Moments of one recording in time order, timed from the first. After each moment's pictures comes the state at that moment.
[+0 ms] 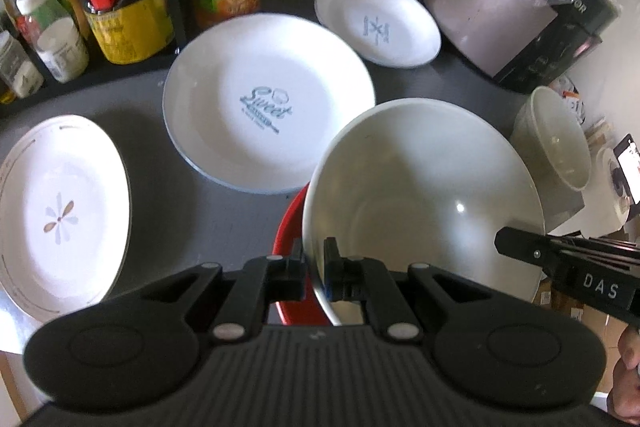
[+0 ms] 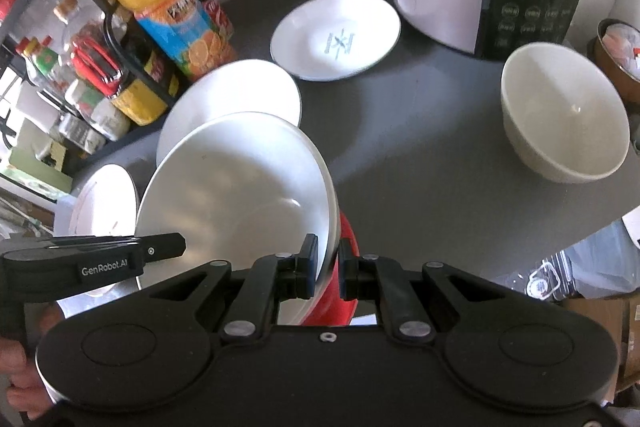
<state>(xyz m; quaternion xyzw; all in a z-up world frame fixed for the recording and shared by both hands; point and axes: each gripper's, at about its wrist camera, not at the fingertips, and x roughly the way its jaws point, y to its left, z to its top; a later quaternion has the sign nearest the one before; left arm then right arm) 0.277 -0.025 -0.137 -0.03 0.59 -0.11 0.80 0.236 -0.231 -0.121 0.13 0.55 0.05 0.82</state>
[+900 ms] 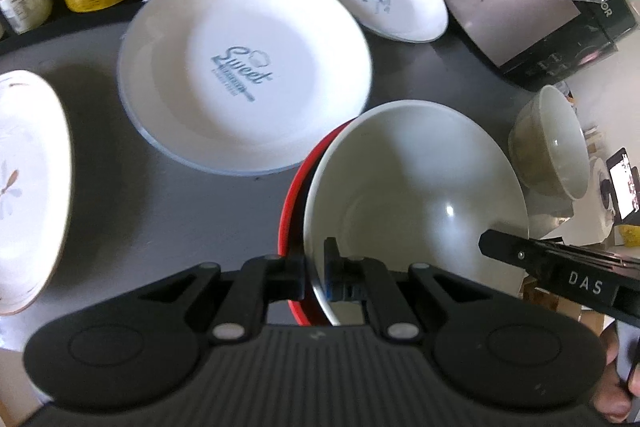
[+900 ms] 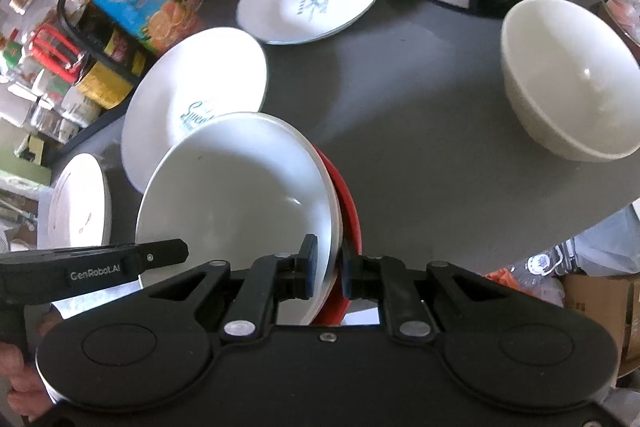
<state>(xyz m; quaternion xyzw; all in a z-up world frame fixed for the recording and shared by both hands) 0.300 -0.039 -0.174 -0.08 0.63 -0.12 0.76 0.257 -0.257 -0.154 0.14 0.59 0.04 0.79</state>
